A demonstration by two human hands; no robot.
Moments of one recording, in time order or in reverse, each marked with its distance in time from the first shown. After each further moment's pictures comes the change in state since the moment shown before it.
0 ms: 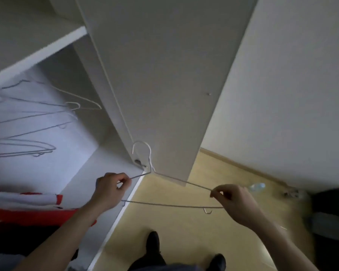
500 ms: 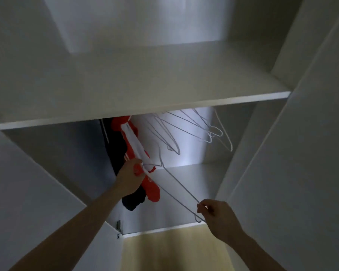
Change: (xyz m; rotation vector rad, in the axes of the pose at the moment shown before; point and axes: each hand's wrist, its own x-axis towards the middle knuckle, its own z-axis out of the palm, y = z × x) left_hand -0.103 -0.128 -0.100 -0.366 0.739 -0.727; right_hand 0.173 -0.239 0.156 -0.204 -0.548 -0.789
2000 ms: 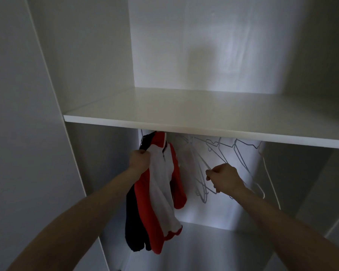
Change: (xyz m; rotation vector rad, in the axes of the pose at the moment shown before) left_hand 0.113 -0.018 -0.080 -0.546 0.542 -0.213; right_hand 0.229 -0.125 -0.023 0.054 0.083 -0.236
